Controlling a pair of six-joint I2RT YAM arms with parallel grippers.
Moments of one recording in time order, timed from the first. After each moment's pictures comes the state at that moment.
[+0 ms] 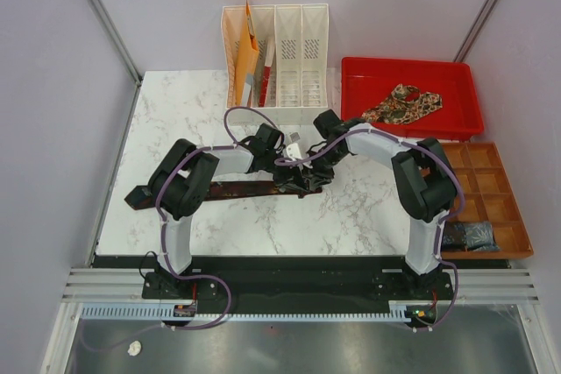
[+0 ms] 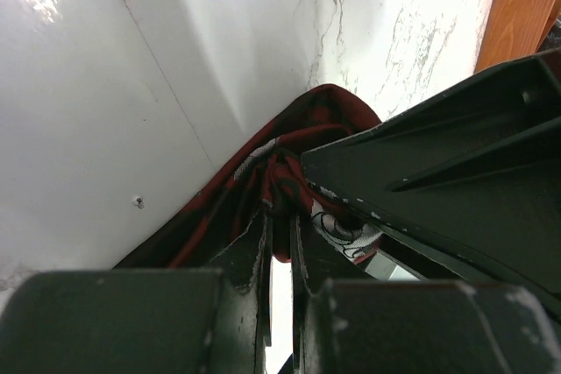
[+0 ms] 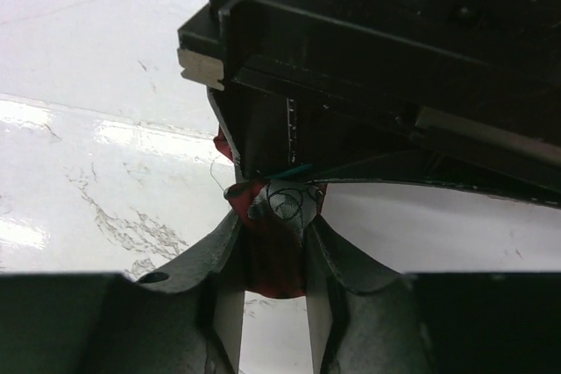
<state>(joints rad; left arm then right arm) -0.58 2.01 1.14 -0.08 0.68 -0.60 0.52 1.95 1.35 -0.77 -0.65 -1.14</state>
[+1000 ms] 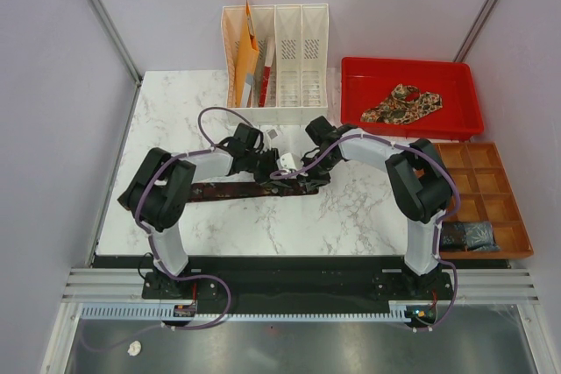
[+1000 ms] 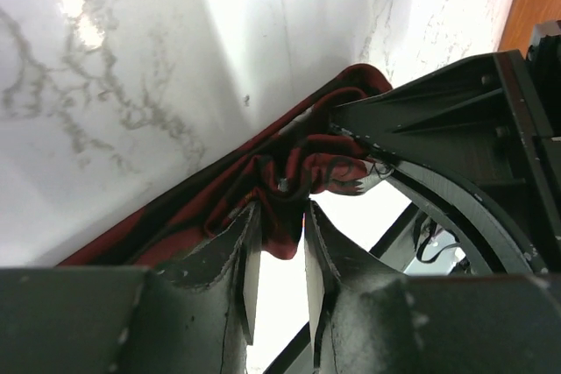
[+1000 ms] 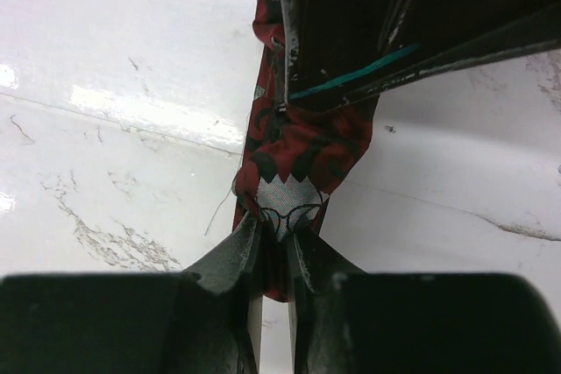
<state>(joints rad) -0.48 1.84 0.99 -0.09 0.62 -0.60 0.57 1.96 1.32 -0.72 -0.55 -1.18</state>
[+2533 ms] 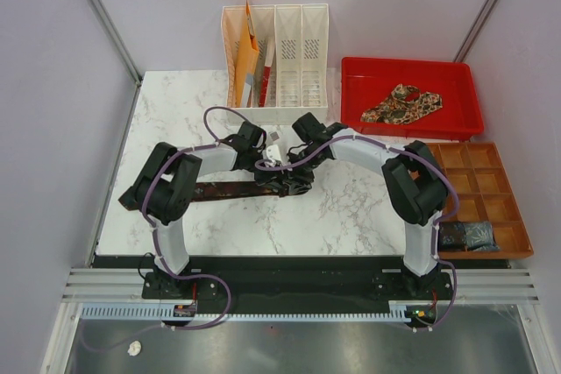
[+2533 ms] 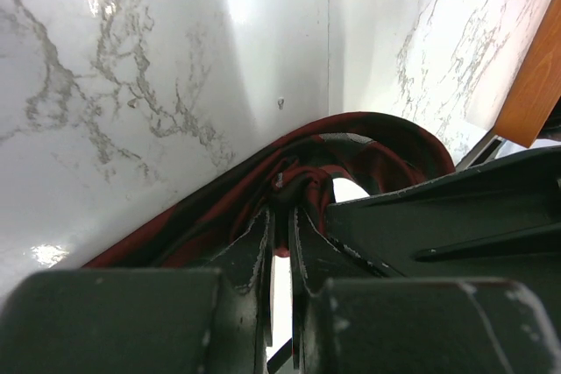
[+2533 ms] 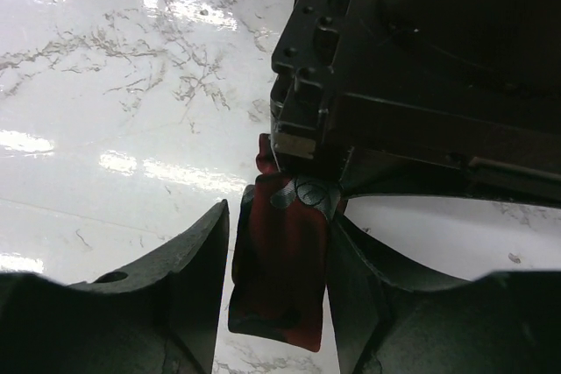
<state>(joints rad) -0.48 1.91 1.07 -0.22 0.60 -0.56 0.65 1.96 1.39 -0.65 -0.68 -0.97</state>
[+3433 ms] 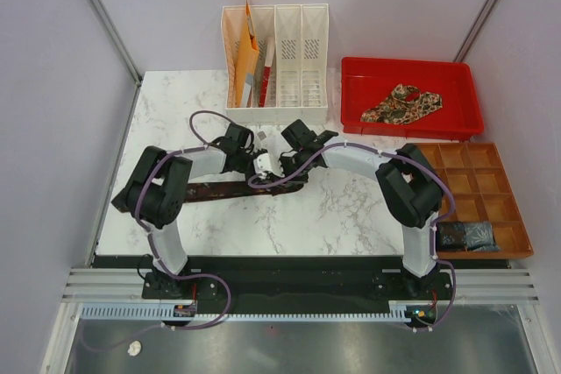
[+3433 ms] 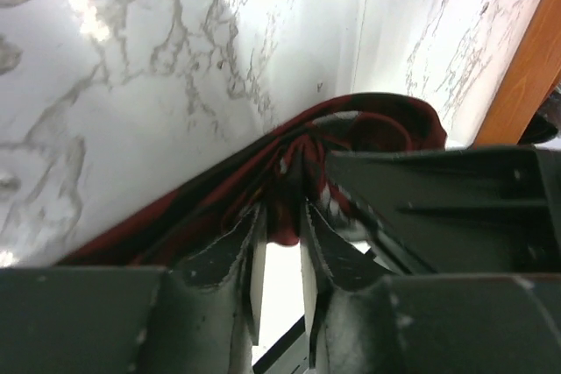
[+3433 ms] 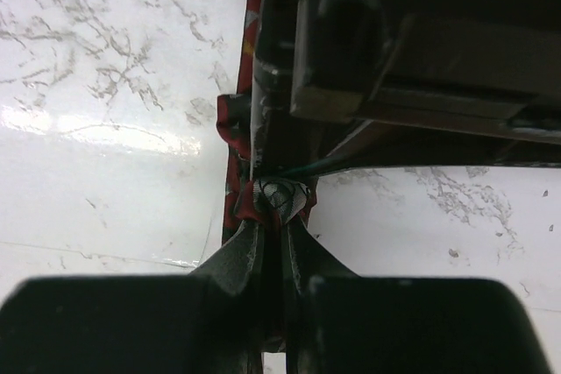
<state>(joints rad) -0.41 1.85 0.98 -0.16 0.63 -0.61 0.73 1.97 1.38 -0.54 -0.44 -0.99</state>
